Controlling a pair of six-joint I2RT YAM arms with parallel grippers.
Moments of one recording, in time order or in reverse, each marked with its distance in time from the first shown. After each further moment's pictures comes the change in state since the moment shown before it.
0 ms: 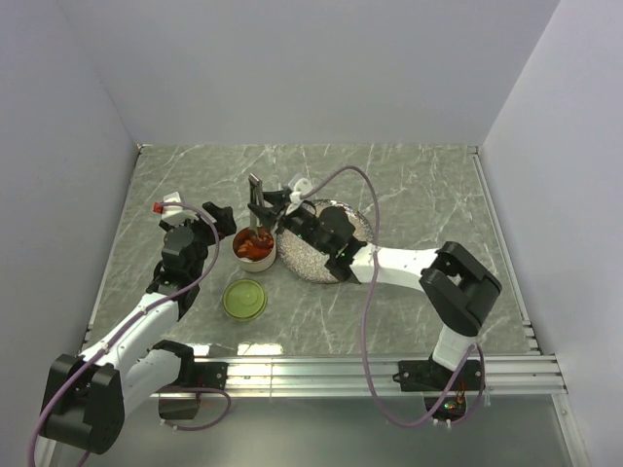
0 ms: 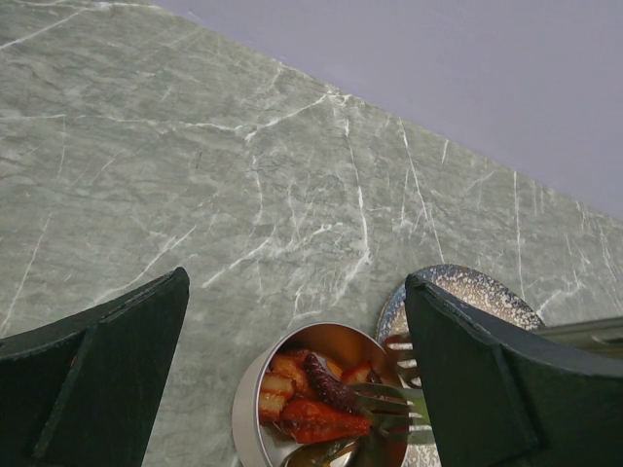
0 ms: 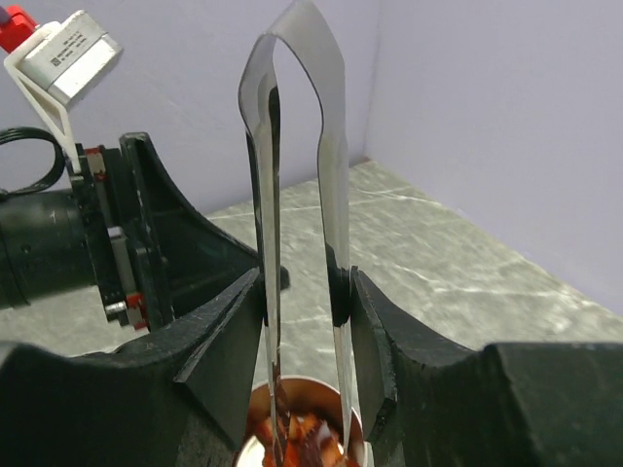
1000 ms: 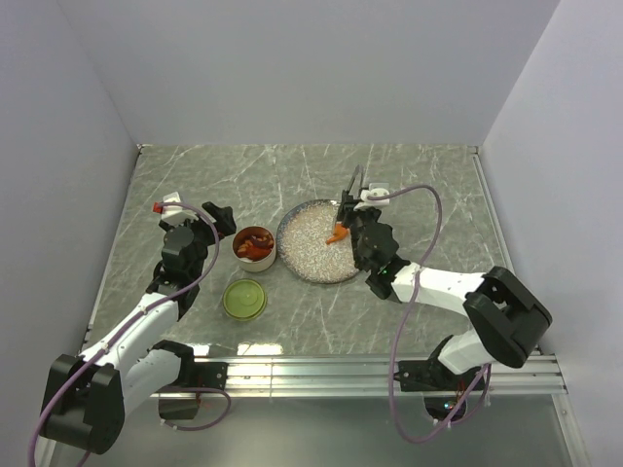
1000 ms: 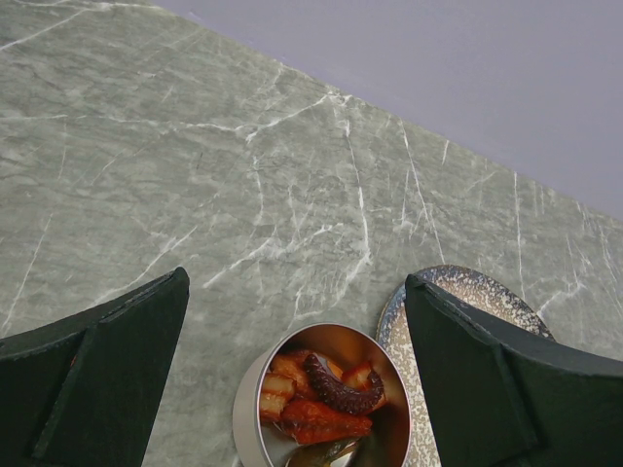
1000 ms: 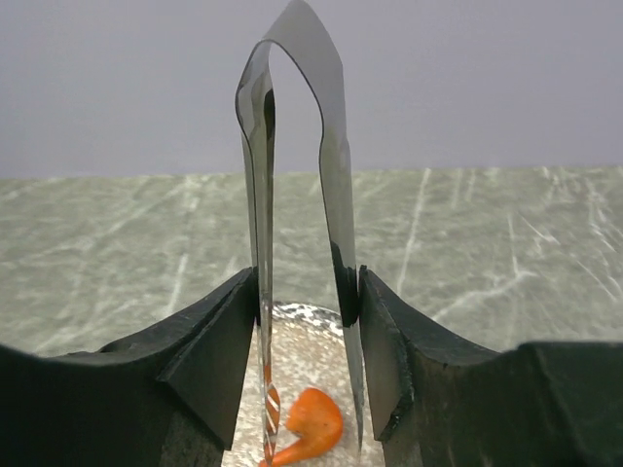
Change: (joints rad) left arm 0.002 0.000 0.000 0.000 0.000 0.000; right arm -0.119 -0.321 -0.385 -0.014 0.792 -0.002
